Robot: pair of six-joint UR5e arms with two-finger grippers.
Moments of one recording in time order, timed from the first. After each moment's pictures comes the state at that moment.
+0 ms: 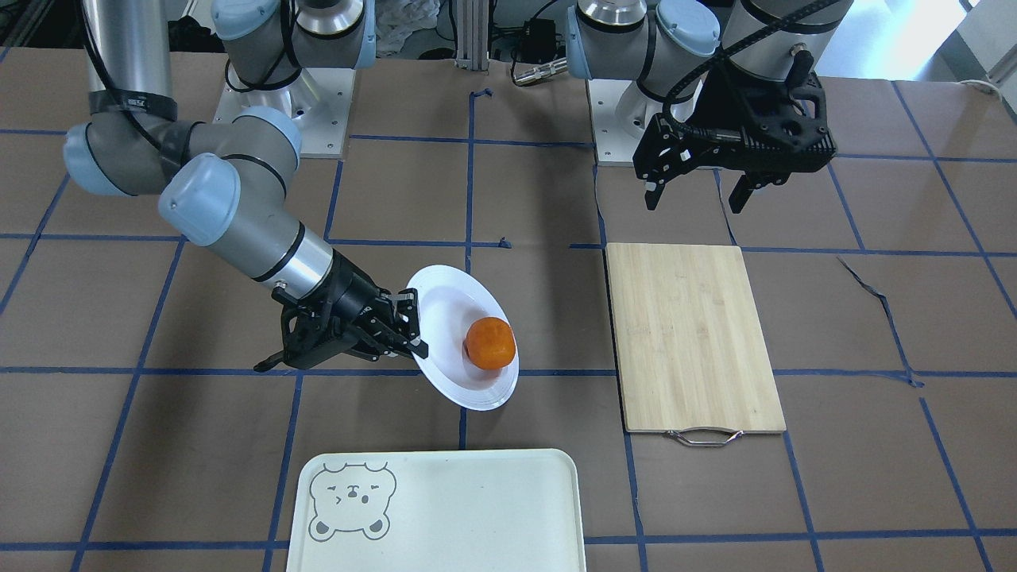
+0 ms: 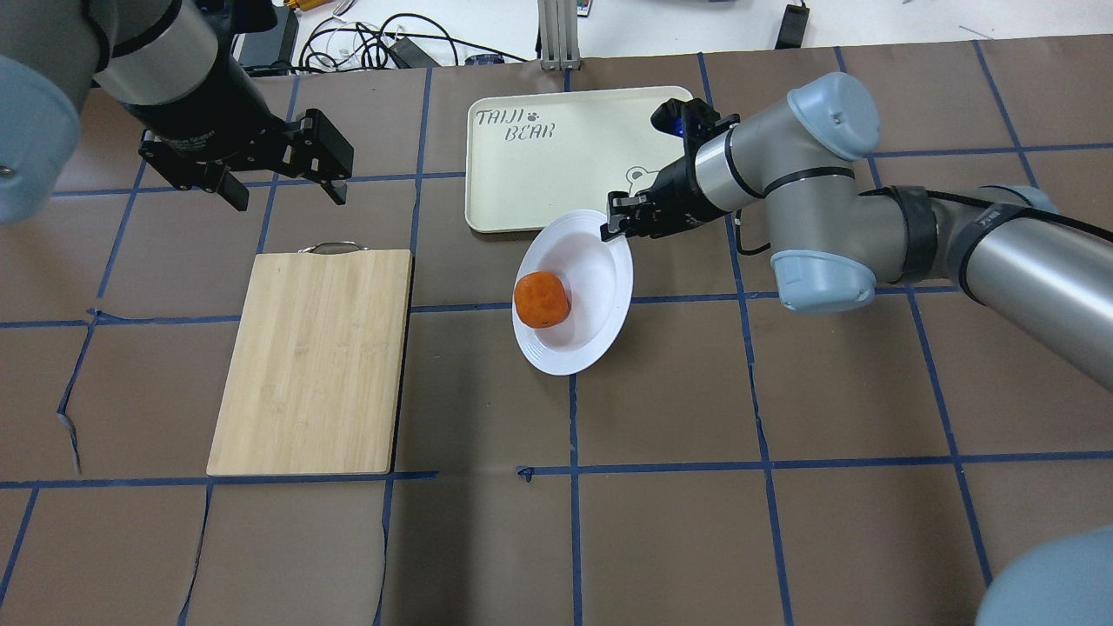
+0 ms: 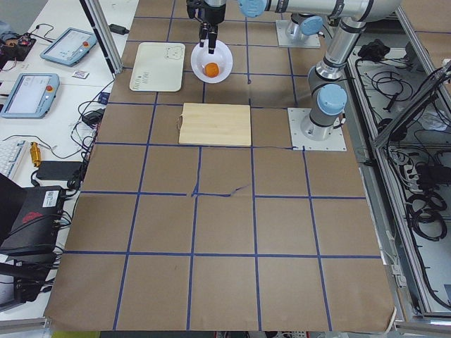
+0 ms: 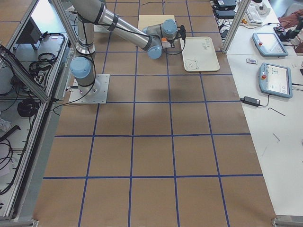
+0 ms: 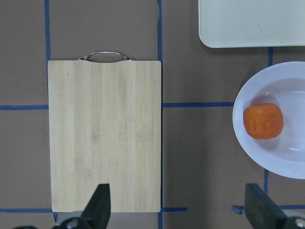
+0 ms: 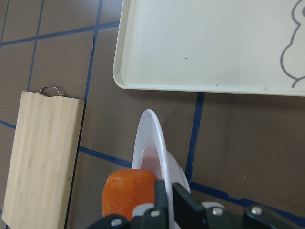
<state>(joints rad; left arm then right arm) -1.57 -1.54 -1.57 -1.55 1.59 0.00 1.59 -1.26 1.91 -2.45 -0.91 -0.01</state>
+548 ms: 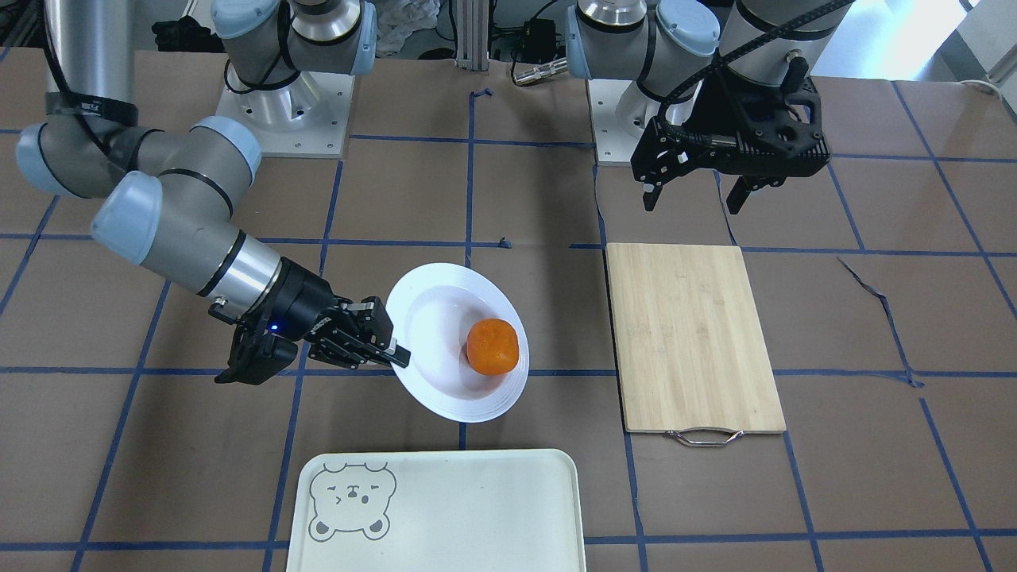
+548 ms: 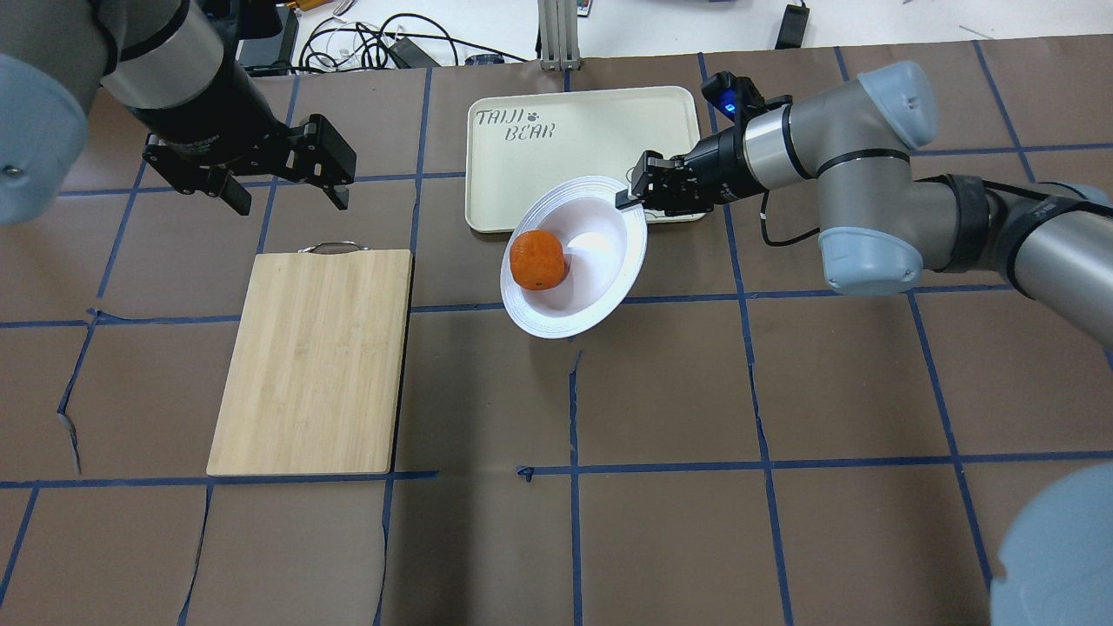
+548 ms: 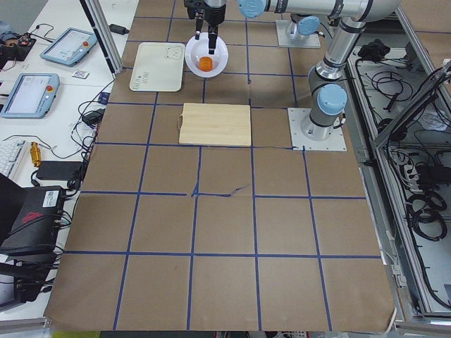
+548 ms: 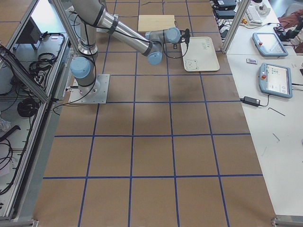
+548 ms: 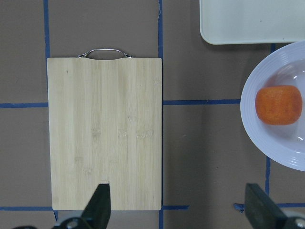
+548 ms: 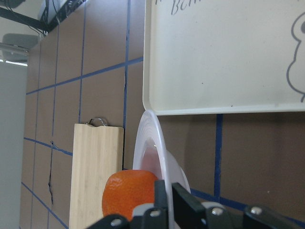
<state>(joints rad) -1.57 -1.54 -1.57 -1.56 1.60 0.00 1.49 -1.23 1.88 -2.43 -0.71 0.06</state>
